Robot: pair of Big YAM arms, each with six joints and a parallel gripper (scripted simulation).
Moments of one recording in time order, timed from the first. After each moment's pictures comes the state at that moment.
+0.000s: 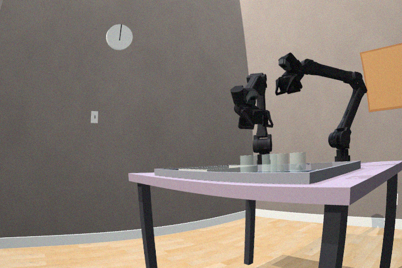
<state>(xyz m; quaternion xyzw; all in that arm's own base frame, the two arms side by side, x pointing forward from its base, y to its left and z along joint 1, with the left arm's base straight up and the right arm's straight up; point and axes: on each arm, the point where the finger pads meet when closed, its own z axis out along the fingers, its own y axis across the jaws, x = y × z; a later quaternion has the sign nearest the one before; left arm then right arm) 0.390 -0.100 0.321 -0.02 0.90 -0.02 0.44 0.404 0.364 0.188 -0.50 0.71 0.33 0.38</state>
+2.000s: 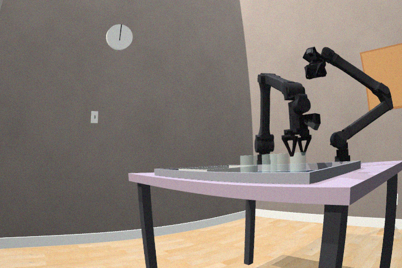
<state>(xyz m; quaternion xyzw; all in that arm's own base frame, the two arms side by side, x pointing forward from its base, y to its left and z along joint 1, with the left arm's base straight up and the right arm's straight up) 0.189 -0.052 0.423 -0.03 0.88 0.02 0.47 0.318 0.472 0.076 -0.72 0.70 0.00 0.00</state>
